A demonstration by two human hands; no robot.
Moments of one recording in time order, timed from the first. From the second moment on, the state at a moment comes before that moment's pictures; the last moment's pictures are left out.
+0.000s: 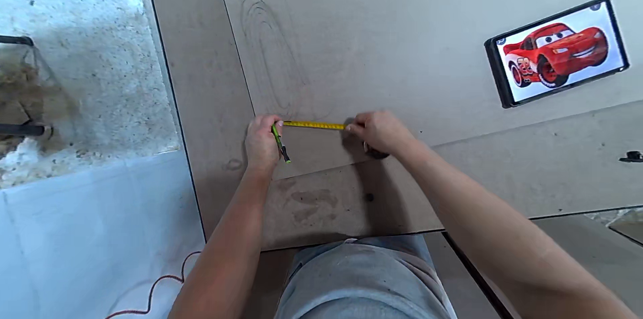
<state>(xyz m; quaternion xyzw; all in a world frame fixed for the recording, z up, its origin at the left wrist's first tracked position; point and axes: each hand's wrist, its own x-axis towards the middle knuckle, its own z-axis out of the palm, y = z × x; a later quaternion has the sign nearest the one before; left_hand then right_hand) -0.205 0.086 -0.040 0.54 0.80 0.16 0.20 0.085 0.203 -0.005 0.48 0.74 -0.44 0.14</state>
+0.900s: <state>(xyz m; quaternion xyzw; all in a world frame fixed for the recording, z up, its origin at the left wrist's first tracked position) -0.240 0.094 -0.036 0.35 0.87 0.23 0.26 0.086 0.282 0.000 0.52 0.80 -0.25 0.19</state>
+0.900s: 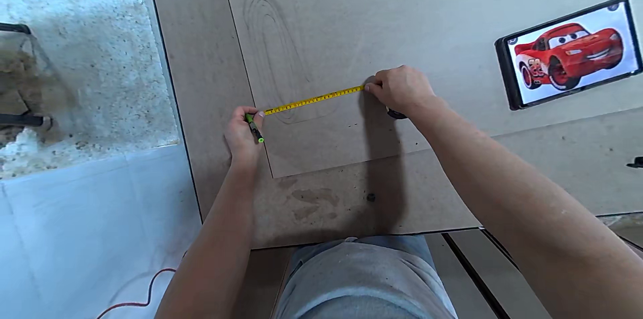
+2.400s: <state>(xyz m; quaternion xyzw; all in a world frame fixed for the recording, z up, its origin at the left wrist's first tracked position) -0.129 0.163 -0.038 0.42 0.77 0.30 0.38 0.093 0.281 -0.006 0.51 0.80 -0.27 0.17</state>
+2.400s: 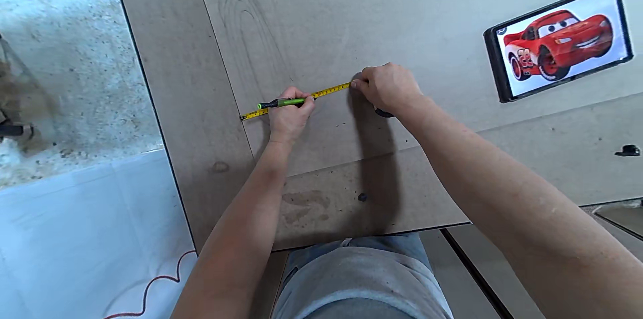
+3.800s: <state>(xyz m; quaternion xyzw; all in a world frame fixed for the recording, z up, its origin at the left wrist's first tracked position) -0.011 -0.120 0.073 0.22 0.68 0.49 0.49 0.394 0.038 -0.002 0.68 0.64 -0.36 -0.02</state>
